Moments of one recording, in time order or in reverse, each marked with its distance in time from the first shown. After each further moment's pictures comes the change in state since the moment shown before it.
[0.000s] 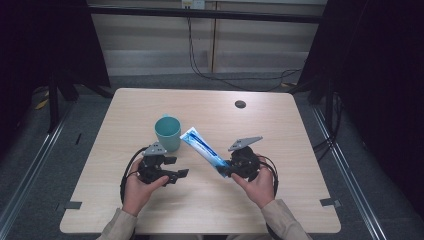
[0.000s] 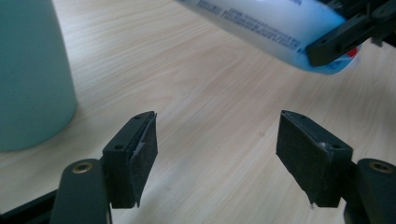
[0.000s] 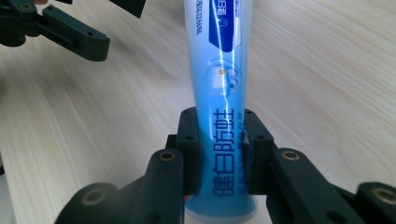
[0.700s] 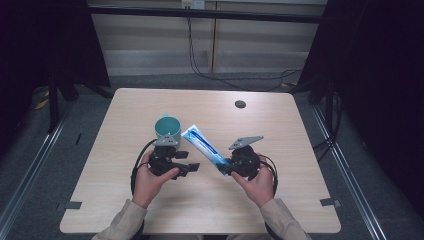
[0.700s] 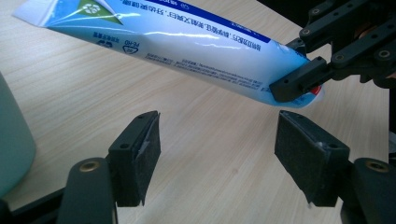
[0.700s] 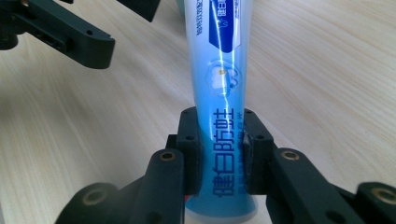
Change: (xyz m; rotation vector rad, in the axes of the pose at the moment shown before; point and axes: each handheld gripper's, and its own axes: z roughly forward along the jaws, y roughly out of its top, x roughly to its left) left arm -0.011 0.030 0.015 0.004 -0.056 -0.005; right arm -0.001 0.001 0.000 -0.026 -0.018 0.005
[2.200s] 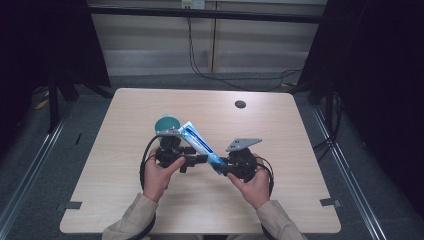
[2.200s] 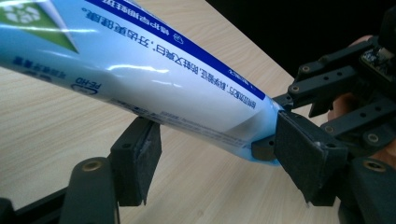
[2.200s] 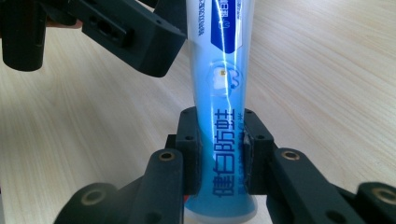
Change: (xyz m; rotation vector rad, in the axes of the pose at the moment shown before) left arm 0.001 0.018 0.013 -0.067 -0.073 -0.176; right arm 0.012 0.003 0.002 -0.086 0.008 -0.046
